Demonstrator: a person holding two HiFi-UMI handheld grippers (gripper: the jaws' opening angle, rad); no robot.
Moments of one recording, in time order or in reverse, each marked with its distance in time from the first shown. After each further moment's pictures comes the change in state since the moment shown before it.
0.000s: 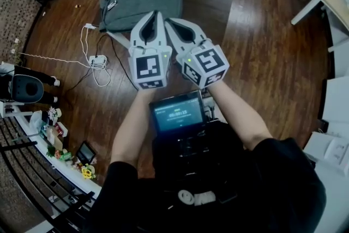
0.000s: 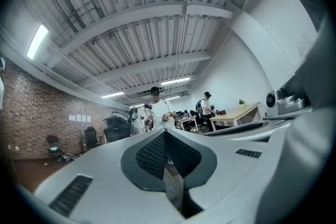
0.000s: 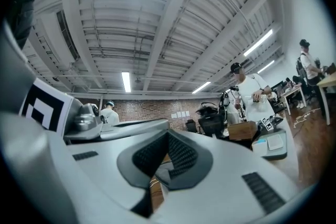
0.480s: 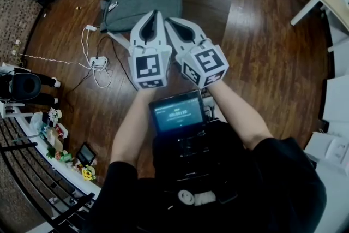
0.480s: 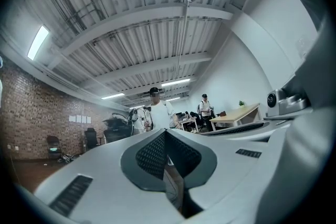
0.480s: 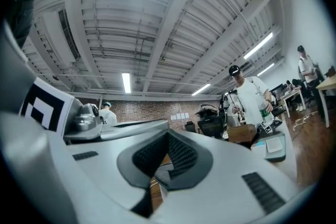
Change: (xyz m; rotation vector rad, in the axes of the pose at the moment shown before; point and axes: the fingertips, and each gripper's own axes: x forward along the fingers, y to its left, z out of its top) left arm 0.001 0.001 0.004 -0.001 -0.009 0.003; right arm 0.001 0.000 0.005 -0.008 -0.018 -0.006
